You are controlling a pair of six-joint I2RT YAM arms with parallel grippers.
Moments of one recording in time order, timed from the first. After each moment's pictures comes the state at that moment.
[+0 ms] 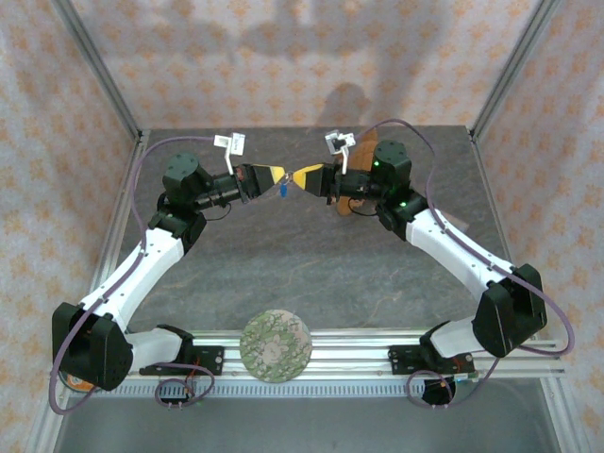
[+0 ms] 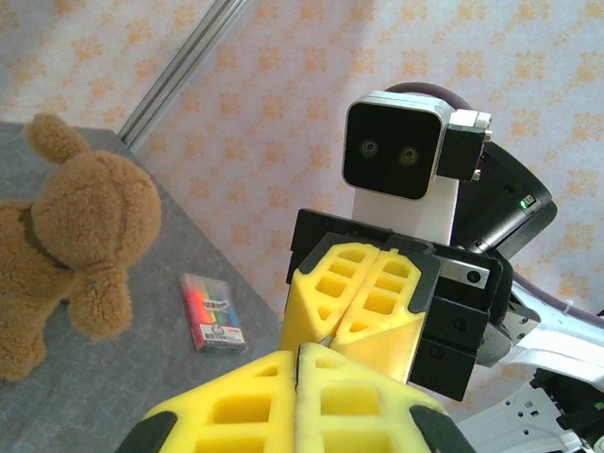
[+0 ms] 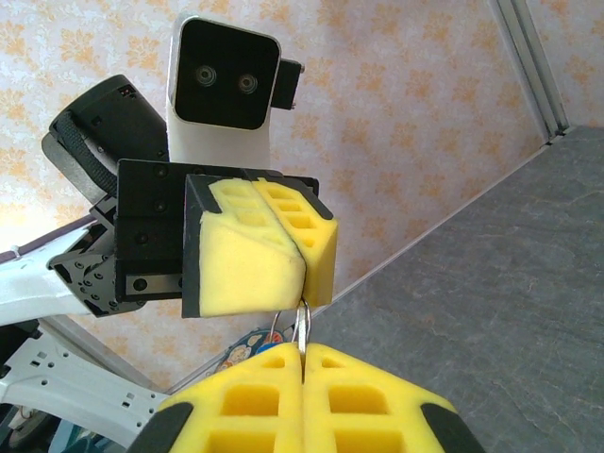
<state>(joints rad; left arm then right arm) -0.27 1.22 0.97 0.28 0.86 -0.78 0.52 1.40 1.13 0.24 -0.88 0.54</state>
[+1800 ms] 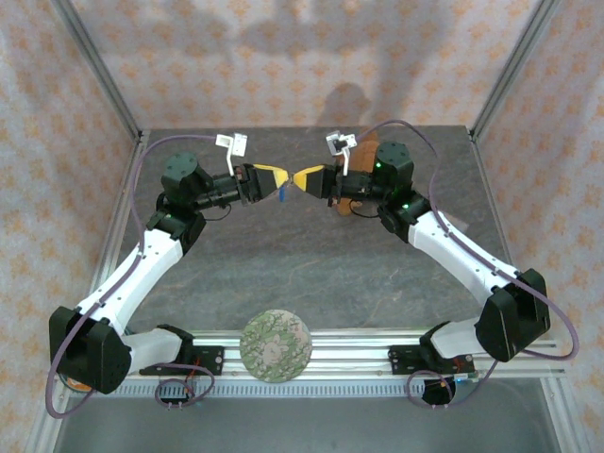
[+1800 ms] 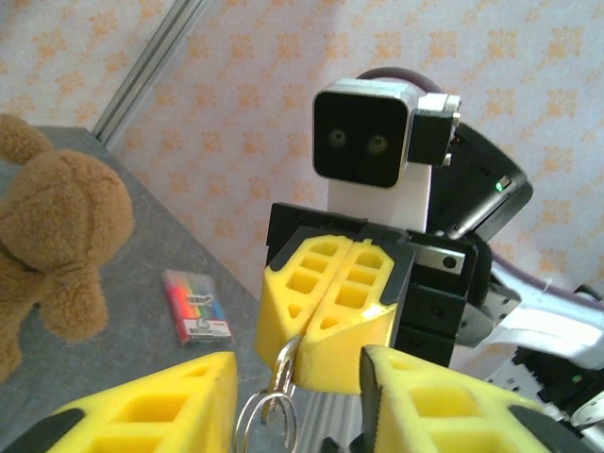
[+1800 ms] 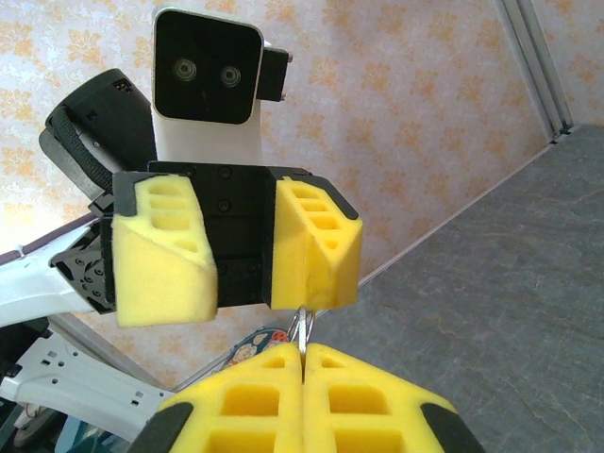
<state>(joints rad) -0.28 1.21 0.99 0.25 0.90 -0.75 0.53 1.37 1.12 0.22 -0.87 0.55</state>
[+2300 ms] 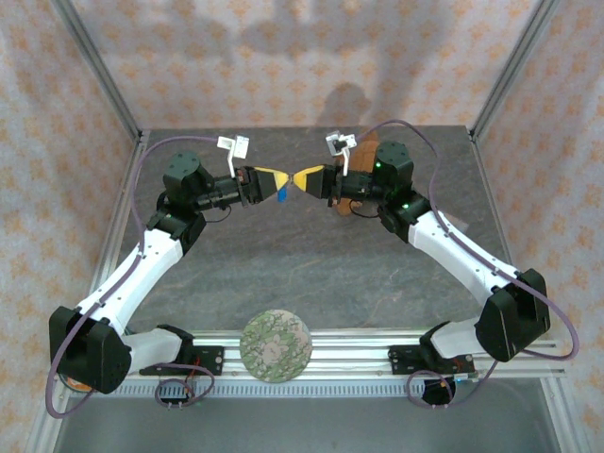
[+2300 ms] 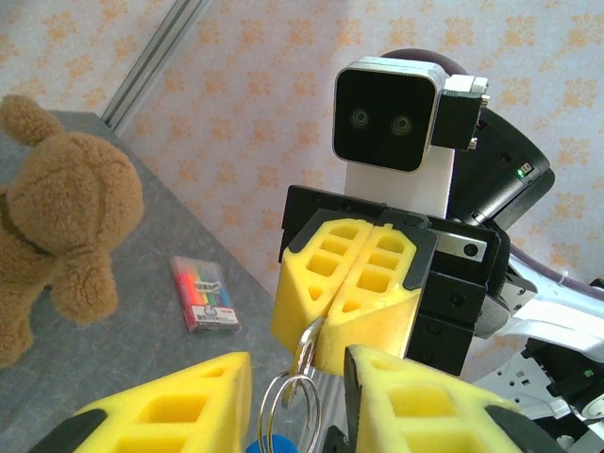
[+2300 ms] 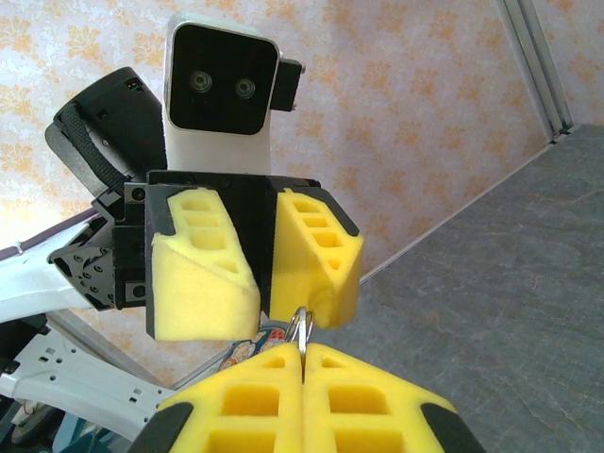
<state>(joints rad) -0.28 1.21 0.99 0.21 0.90 -0.72 0.53 1.37 1.13 0.21 -0.87 0.54</state>
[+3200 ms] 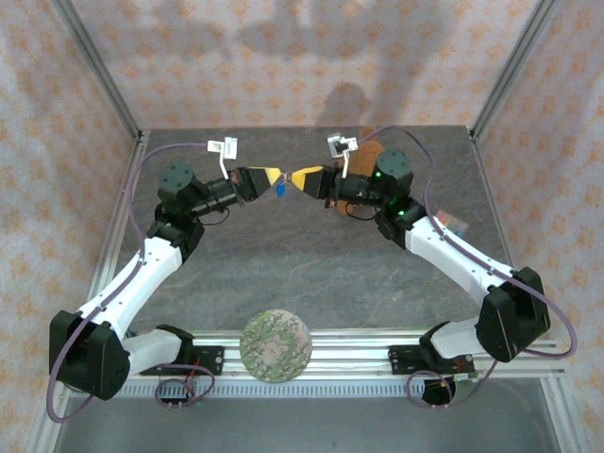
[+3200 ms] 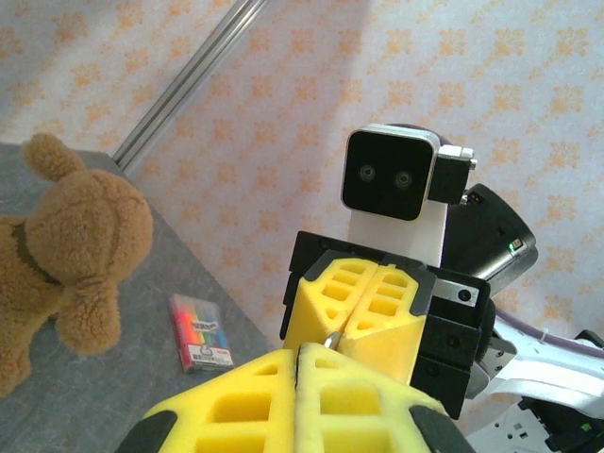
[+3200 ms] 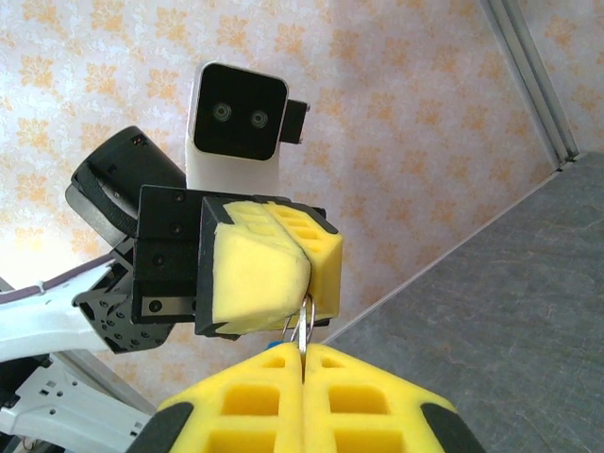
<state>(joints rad) -0.26 1.17 0.88 0.41 0.81 -0.86 0.55 1.37 1.05 0.40 -0.81 0.64</state>
